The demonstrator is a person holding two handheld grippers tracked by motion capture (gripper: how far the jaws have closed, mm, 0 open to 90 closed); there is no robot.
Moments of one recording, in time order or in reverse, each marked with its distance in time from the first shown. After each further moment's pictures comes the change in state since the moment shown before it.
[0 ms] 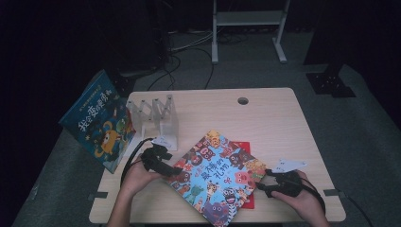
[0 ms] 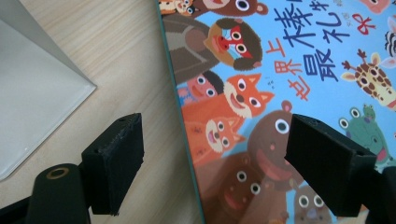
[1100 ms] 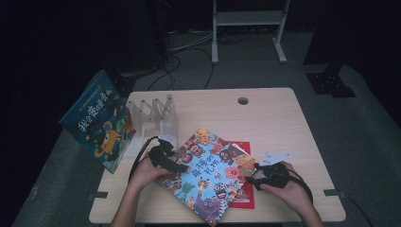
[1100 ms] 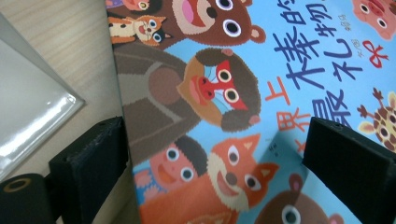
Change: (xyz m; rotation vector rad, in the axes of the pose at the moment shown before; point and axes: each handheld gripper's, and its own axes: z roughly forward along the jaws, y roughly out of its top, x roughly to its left) left arm 0.020 0.006 0.036 0.005 -0.061 -0.074; right arm 0.003 0.028 0.025 0.016 0.032 -0.076
